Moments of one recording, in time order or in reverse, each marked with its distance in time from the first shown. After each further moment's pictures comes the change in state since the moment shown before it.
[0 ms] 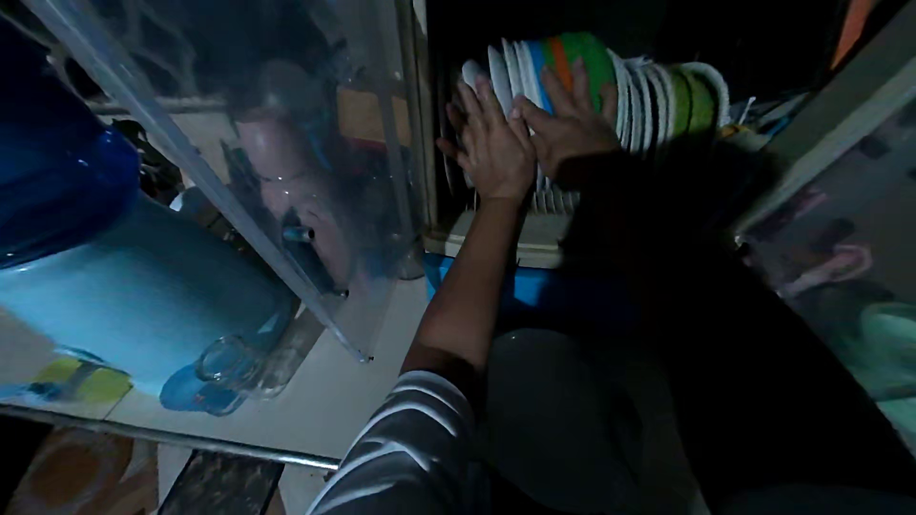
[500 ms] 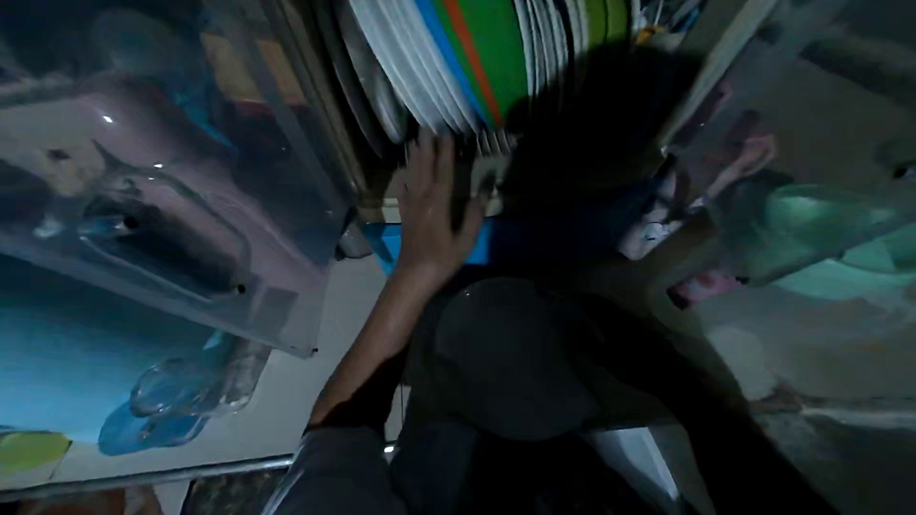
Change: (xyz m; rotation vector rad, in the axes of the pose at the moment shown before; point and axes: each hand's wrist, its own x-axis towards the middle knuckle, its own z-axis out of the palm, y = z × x) left_hand -0.105 -0.041 -0.106 -0.282 -0.609 0.336; right_hand -0.296 -0.038 -0.028 0.414 -0.619 0.731
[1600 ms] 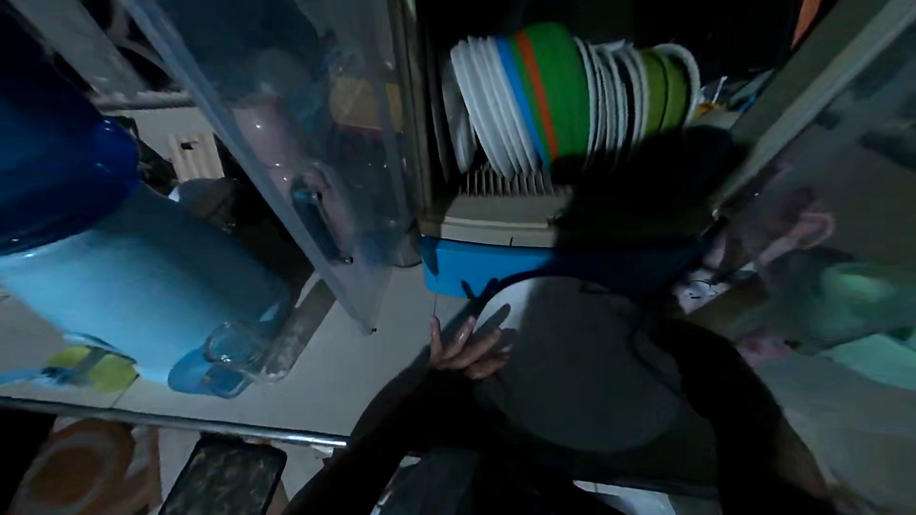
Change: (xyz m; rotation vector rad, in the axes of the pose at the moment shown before) left_hand -0.181 -0.012 -0.001 0.007 -0.084 0.282; right_hand 0.013 0.023 -0.004 0.374 0.374 -0.044
